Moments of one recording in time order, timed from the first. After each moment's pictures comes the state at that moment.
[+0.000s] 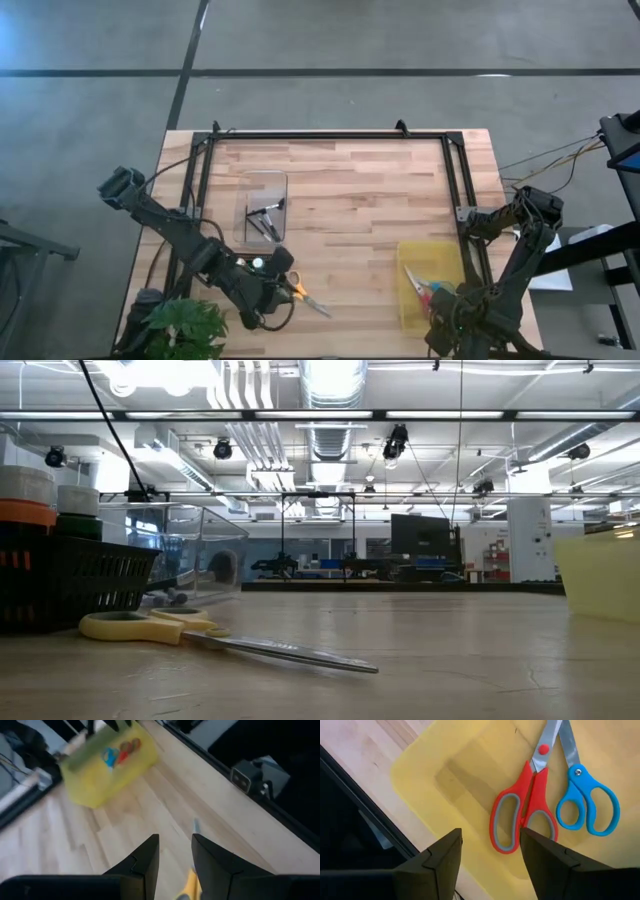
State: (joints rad) left arm -0.63 1.50 1.24 -0.48 -0.29 0.21; right arm 1.13 1.67 1.22 -1.05 0.21 1.90
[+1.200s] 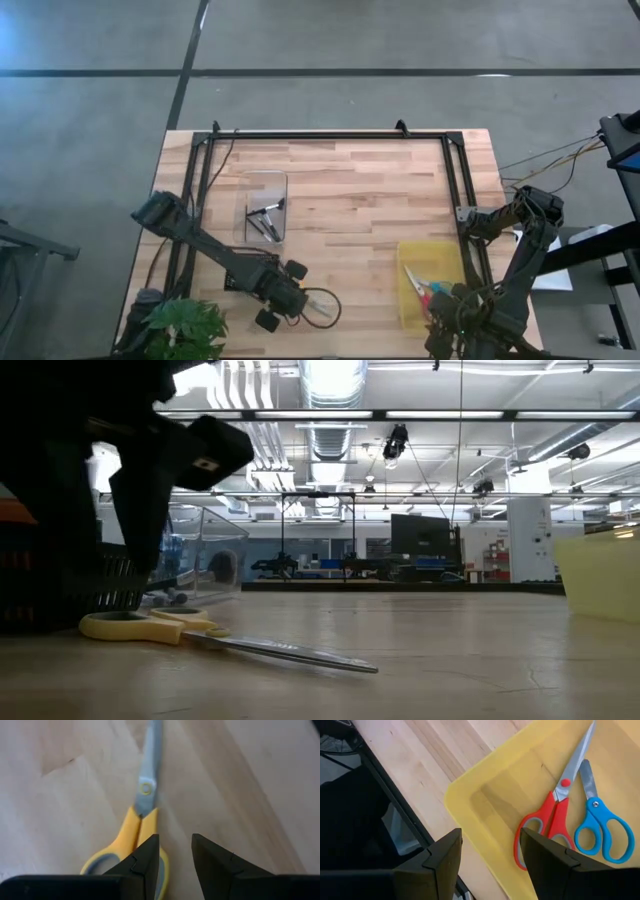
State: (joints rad) left arm -0.55 1.89 1.24 -0.58 -0.03 -0.04; right arm 1.13 1.67 1.31 -1.07 0.34 1.82
